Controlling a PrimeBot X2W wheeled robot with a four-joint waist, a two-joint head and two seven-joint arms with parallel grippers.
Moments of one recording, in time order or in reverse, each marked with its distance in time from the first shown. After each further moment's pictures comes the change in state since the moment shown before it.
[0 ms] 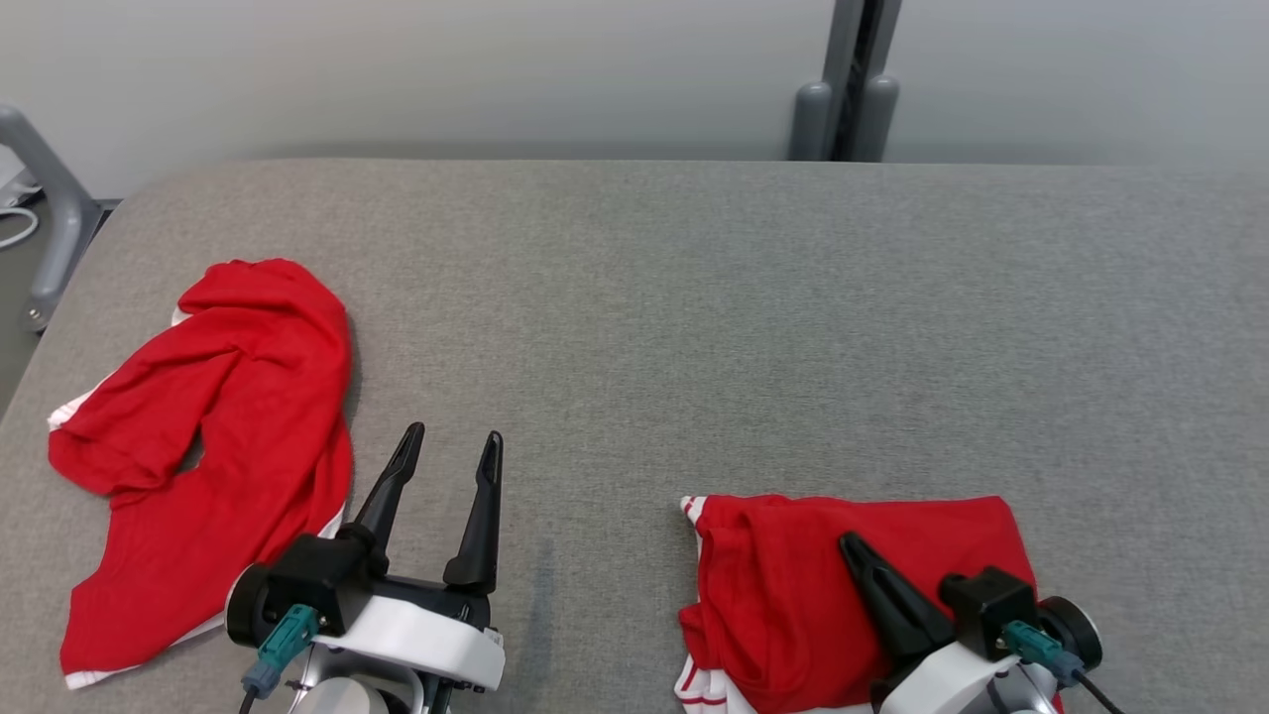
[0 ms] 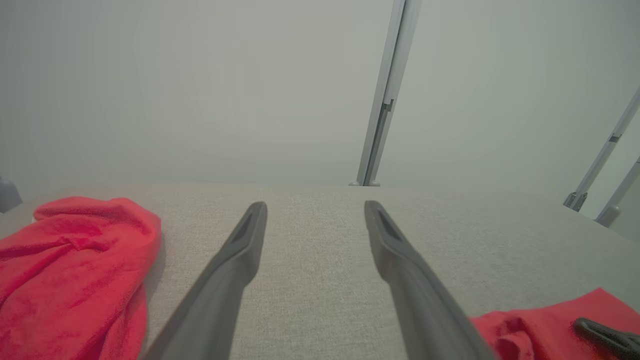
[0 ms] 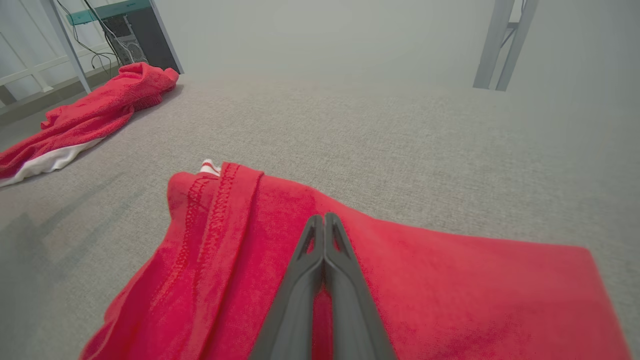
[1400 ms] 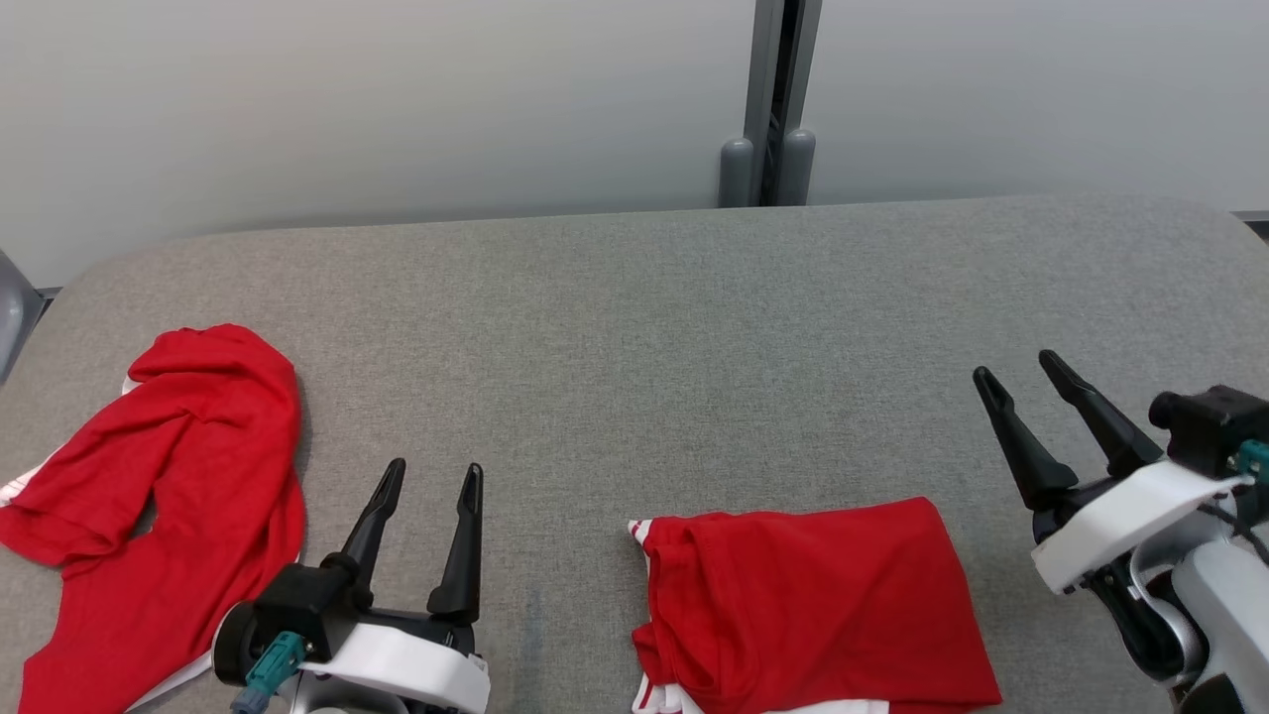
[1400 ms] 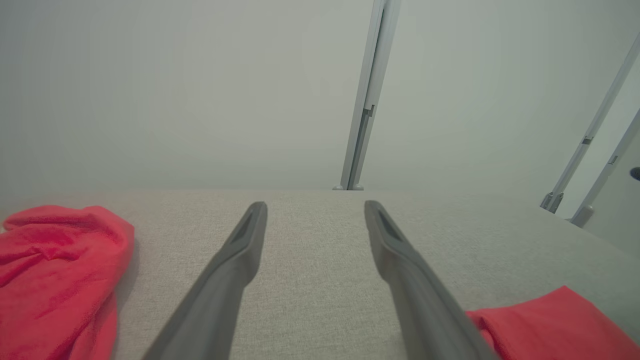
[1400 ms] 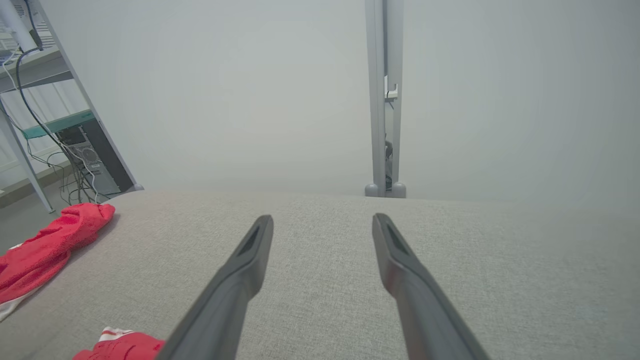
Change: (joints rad) left arm 0.047 0.000 0.027 0.019 -0.007 0.008 0.000; right arm -0.284 -0.365 0.207 -0.017 0.610 0.000 0.000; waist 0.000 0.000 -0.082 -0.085
